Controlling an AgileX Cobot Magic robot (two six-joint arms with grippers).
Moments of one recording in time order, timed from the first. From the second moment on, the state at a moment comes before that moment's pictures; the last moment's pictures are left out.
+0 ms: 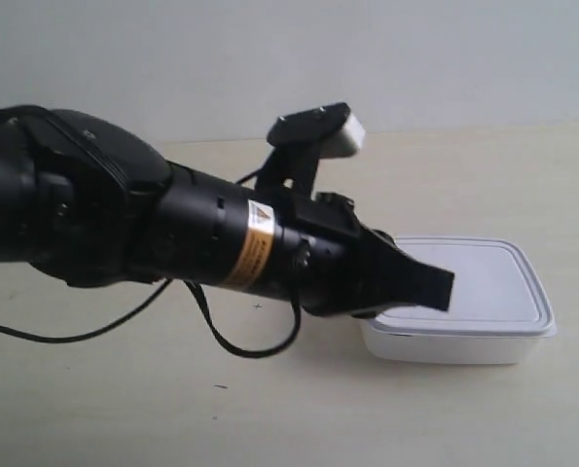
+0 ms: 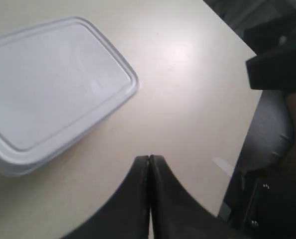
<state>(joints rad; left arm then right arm) -0.77 1.69 -1.03 1.68 -0.38 -2.12 -0.01 0.95 -0.70 0.41 0.96 -0.17</state>
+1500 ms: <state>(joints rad) -0.85 2.05 -1.17 1.66 -0.19 -2.12 -0.01 1.48 -0.57 0.57 0.54 -0.36</state>
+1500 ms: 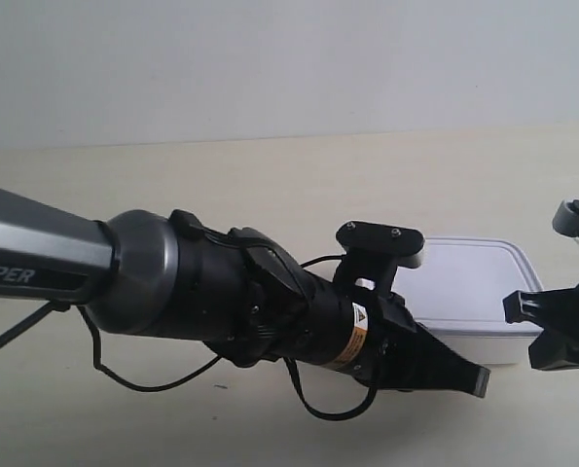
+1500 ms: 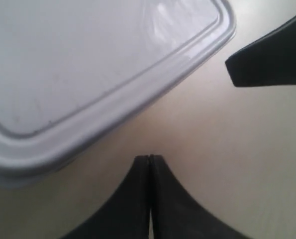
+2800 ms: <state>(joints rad) -0.78 2.14 -1.35 1.74 0.03 -2.05 -0.01 1.73 -0.84 0.58 0.50 -0.39</state>
